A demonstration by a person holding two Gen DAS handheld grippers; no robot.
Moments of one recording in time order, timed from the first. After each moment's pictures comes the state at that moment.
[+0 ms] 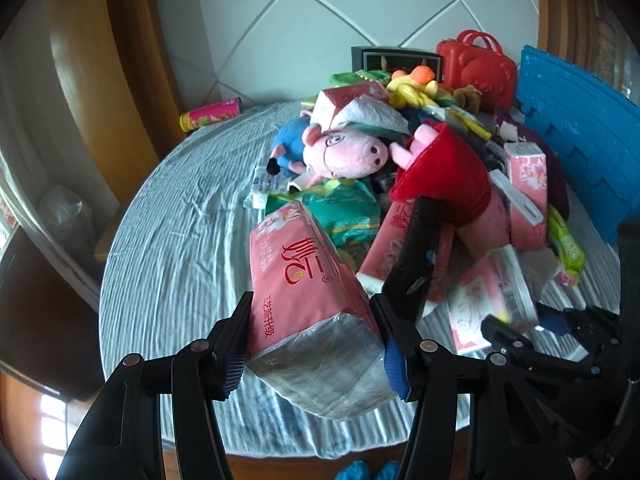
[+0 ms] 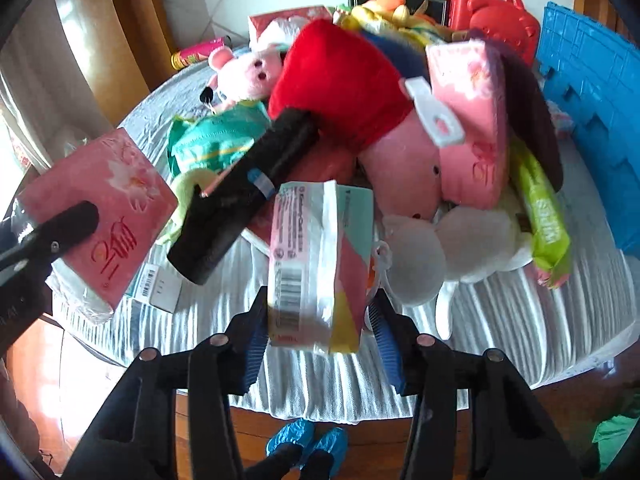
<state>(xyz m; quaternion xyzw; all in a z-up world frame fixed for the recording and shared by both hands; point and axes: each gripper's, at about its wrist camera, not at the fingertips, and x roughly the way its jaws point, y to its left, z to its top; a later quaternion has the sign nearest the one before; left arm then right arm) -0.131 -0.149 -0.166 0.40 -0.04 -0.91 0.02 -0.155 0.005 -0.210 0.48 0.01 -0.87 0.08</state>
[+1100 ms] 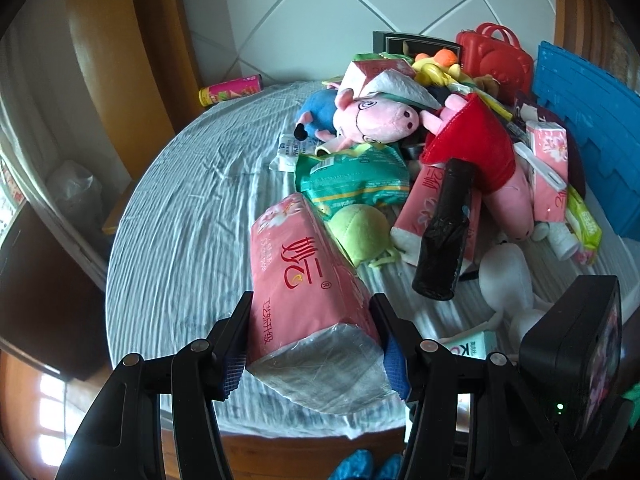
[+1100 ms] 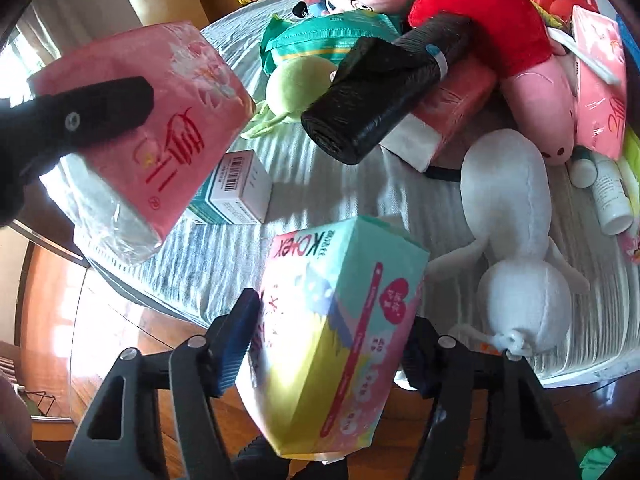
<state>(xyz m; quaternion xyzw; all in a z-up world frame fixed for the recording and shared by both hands) -0.108 -0.178 -0.201 0.43 -0.02 -0.90 0.05 -0.123 -0.077 -0.296 0.55 0.04 -0.82 0.18</state>
